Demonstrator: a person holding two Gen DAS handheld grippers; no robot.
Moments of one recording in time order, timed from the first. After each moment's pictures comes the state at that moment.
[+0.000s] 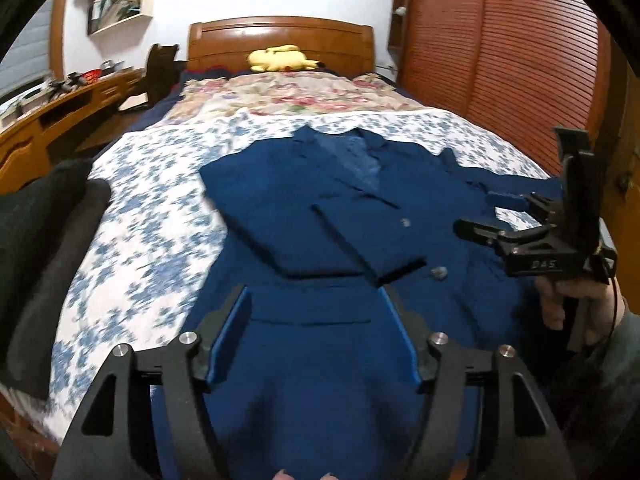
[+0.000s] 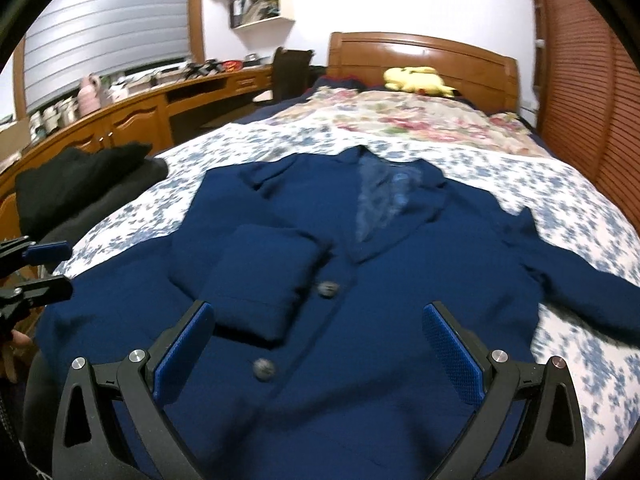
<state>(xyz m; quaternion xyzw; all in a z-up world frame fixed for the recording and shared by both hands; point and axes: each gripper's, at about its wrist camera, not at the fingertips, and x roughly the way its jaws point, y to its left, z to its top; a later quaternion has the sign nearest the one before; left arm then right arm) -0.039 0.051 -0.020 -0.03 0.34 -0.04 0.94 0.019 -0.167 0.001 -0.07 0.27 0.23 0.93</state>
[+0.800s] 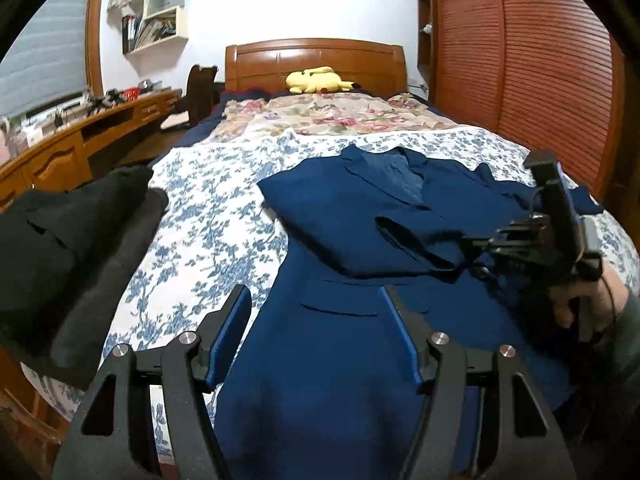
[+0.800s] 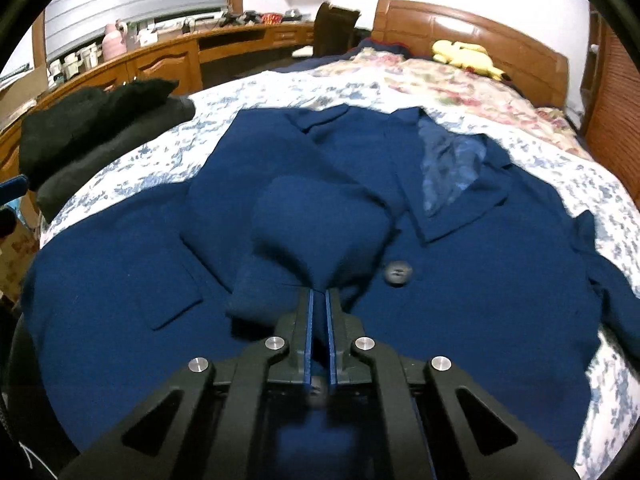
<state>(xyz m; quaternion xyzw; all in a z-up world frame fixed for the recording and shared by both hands) -0.065 0.076 -0.019 0.00 0.30 0.01 0.95 0.079 -0.134 -0.027 -0.13 0.32 0.27 0.90</state>
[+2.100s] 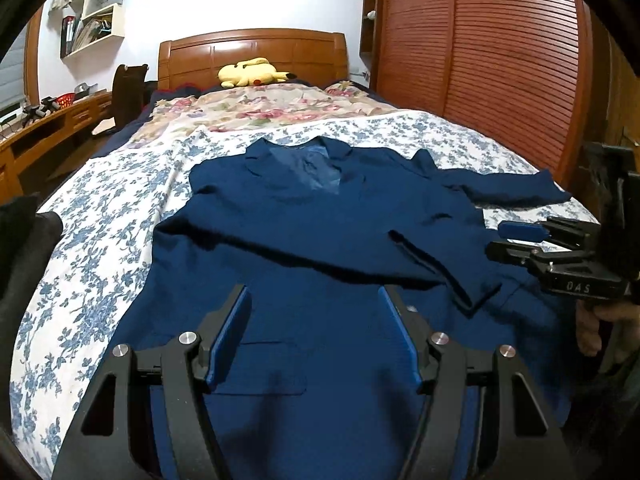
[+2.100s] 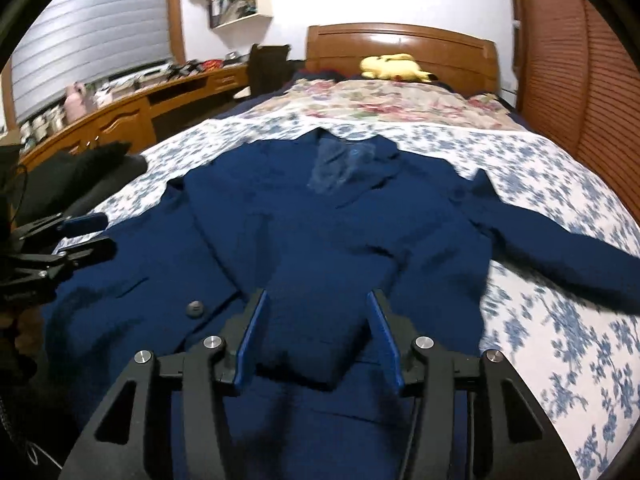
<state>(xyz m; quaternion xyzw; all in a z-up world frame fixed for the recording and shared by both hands) 0.014 -0.017 -0.039 -0.01 0.31 -0.08 0.95 0.044 -0.244 -0.025 -0.05 0.29 0.20 0.93</state>
